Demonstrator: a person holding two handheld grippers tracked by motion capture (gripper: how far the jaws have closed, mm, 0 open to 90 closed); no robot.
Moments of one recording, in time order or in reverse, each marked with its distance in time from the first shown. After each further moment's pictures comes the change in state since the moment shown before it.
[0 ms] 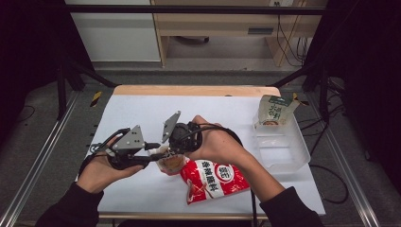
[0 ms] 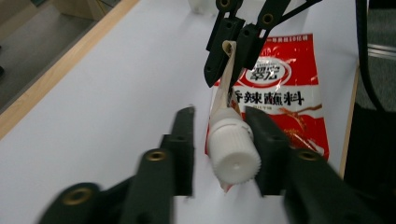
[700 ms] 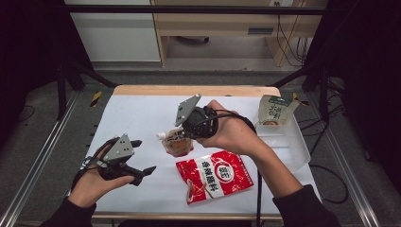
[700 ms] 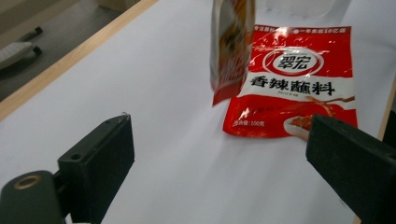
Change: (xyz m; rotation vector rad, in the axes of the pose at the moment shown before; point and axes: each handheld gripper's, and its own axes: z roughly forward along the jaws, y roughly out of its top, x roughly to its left) left arm -0.007 -0.045 0.001 0.004 0.120 -0.101; right arm -0.019 -0.010 -0.052 -0.077 -0.101 0.025
